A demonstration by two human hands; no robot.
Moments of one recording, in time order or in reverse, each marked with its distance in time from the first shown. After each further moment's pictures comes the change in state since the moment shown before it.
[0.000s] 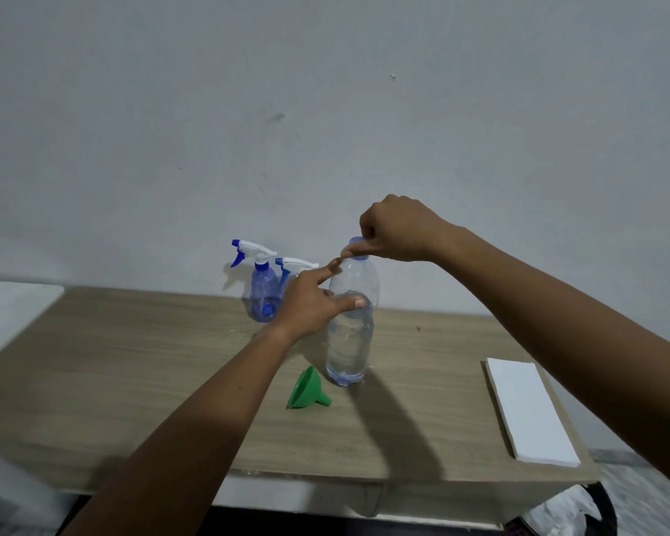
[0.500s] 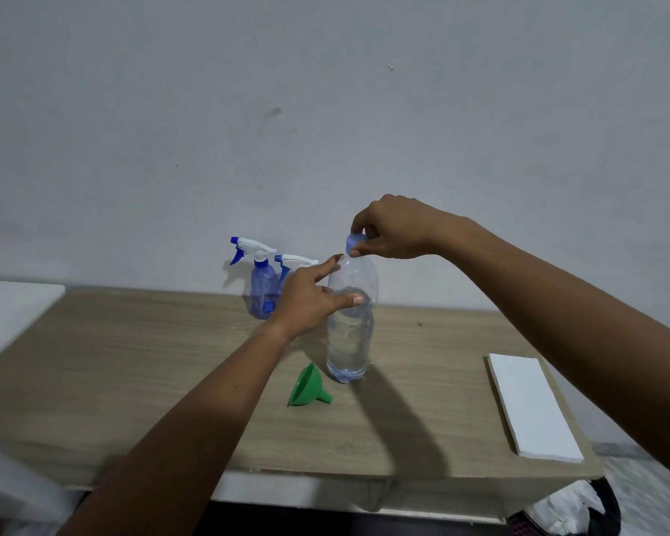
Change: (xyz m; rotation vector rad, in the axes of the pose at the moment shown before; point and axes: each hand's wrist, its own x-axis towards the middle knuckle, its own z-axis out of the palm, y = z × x) left_hand 0.003 -0.003 -0.001 -0.035 -0.022 0.014; right_hand 0.000 0.007 -0.003 0.116 -0.101 -0.089
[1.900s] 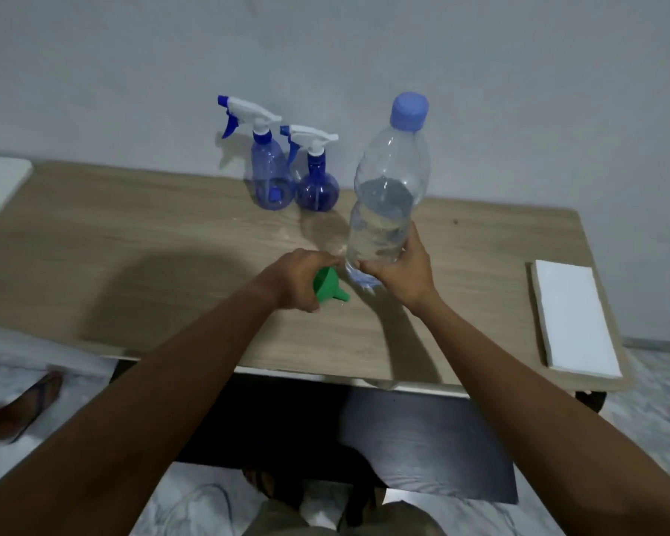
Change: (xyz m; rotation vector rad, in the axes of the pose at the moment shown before) left_hand -0.027 -0.142 0.012 0.633 -0.518 -0.091; right_hand -0.045 -0.033 0.272 1.134 0.363 0.626
